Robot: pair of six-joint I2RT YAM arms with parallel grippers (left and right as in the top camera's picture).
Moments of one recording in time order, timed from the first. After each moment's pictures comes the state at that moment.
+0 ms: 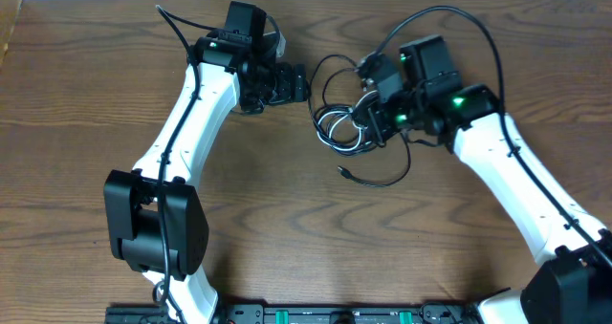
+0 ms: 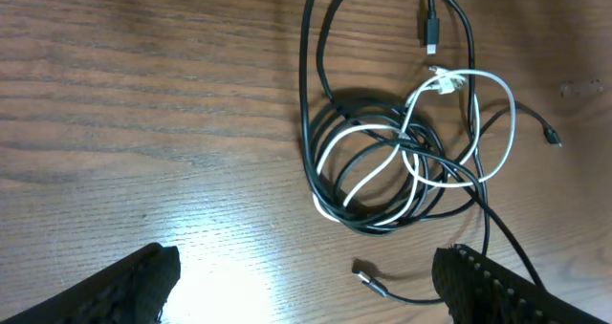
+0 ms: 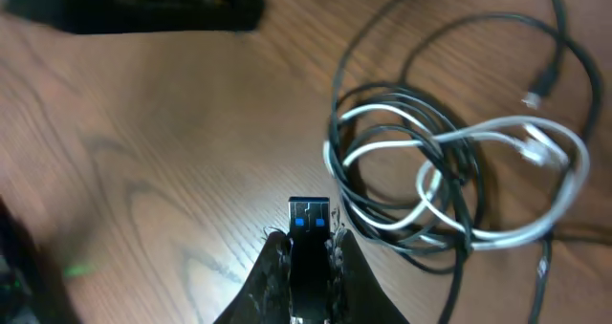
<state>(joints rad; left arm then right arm) -0.23 1.89 1.63 -0.94 0.34 -0.30 0.37 1.61 1.33 -0.69 -0.46 -0.03</state>
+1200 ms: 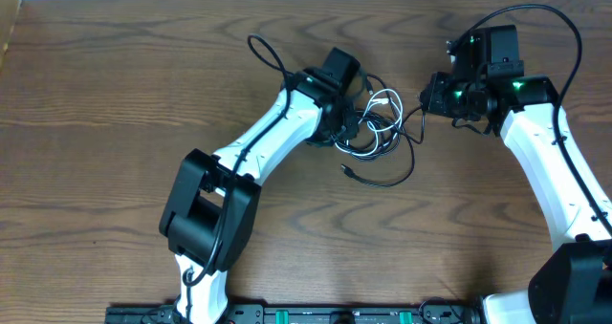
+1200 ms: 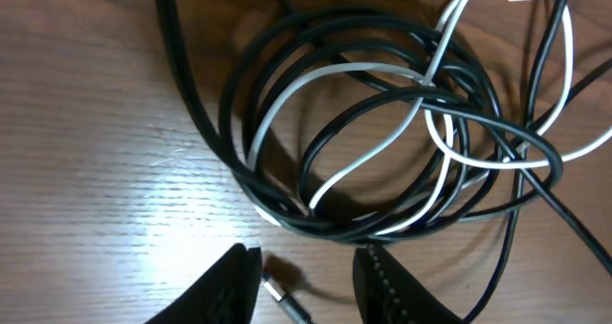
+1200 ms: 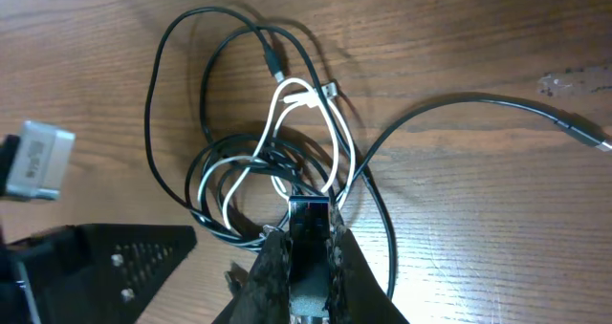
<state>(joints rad) -0.56 2.02 1.54 -0.81 0.17 -0.76 0.12 1.62 1.33 -0.74 -0.27 0.36</state>
